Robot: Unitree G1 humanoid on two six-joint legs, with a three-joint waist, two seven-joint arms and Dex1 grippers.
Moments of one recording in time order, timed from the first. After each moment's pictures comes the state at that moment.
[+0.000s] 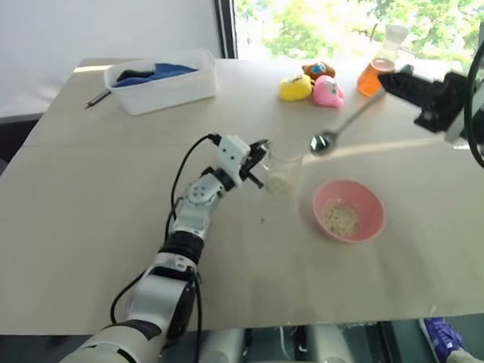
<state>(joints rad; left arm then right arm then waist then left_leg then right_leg) -0.67 0.18 -0.03 0.70 -0.11 -0.41 -0.61 -0.86 -0.83 -0.21 -0.17 1.69 0.99 -0.20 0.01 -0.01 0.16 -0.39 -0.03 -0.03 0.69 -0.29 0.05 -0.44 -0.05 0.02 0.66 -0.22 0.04</state>
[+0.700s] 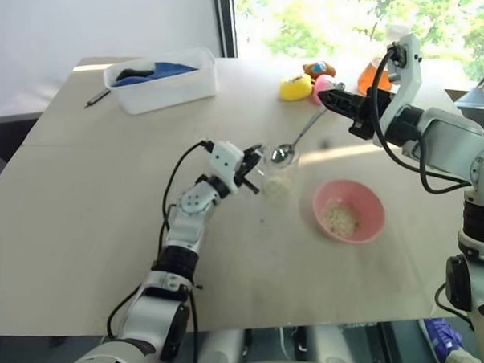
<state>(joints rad) -0.52 0.20 -0.03 0.46 -0.11 -0.29 -0.56 -0.89 -0.60 -0.06 -0.11 1.38 1.05 -0.06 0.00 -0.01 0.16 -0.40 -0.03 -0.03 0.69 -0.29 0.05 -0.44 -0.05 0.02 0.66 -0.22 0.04</state>
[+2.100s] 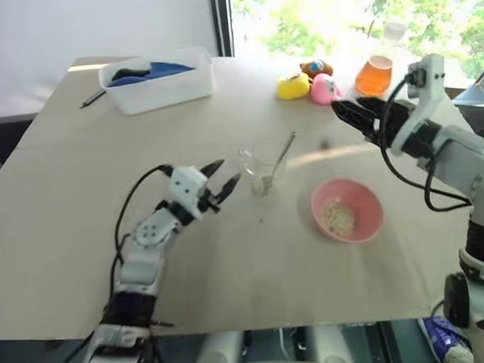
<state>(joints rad) -0.14 0.39 0.06 -0.03 -0.24 -0.12 -0.60 -0.68 -0.63 -0.17 -0.22 0.93 0.95 0.22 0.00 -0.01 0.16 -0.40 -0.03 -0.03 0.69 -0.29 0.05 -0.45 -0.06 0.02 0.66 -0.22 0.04</state>
